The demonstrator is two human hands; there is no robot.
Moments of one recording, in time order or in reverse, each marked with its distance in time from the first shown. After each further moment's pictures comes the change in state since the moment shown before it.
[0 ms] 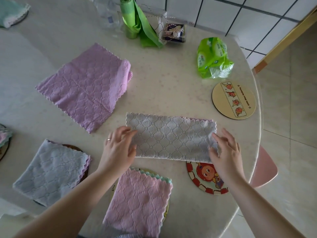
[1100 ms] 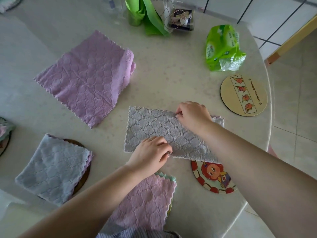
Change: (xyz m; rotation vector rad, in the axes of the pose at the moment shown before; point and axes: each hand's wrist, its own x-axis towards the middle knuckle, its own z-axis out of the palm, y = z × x) left_hand 0.009 0.043 0.037 -0.073 -0.184 0.427; right_hand 0.110 -0.096 0.037 -0.321 -0.330 -0.328
